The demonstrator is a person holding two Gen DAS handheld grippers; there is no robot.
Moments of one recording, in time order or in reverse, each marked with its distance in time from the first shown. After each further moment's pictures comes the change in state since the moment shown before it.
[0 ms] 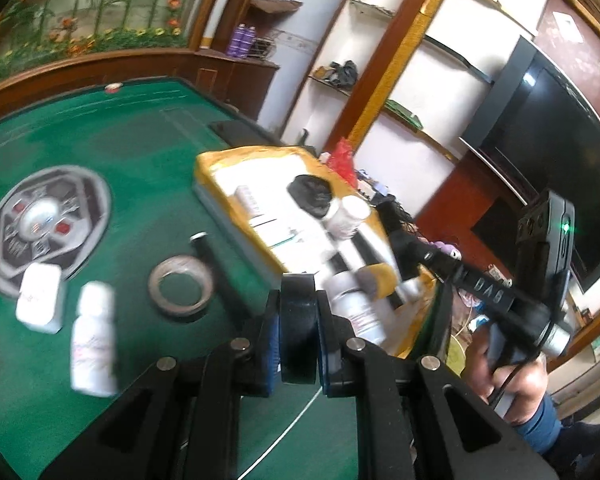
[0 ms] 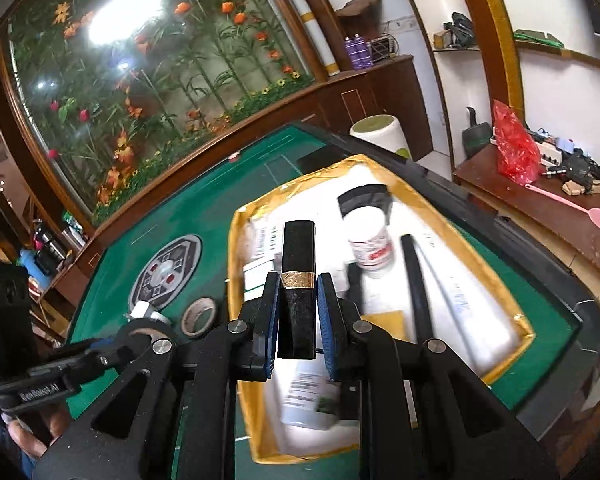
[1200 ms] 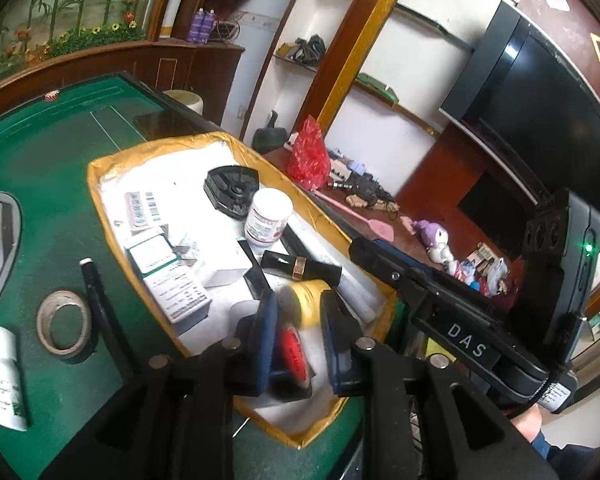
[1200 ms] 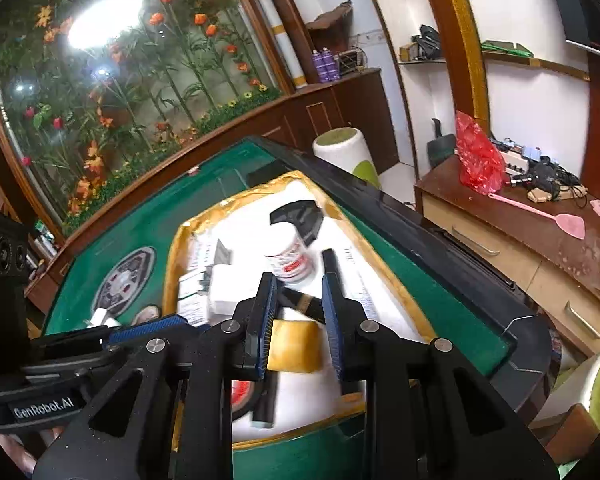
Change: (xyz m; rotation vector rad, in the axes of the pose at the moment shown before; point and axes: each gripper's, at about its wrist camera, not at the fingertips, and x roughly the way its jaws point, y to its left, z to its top) left arm 0.054 -0.065 0.015 0.054 0.058 -0.040; right arm -0.021 -0.036 0.008 -0.004 -0.042 -0.102
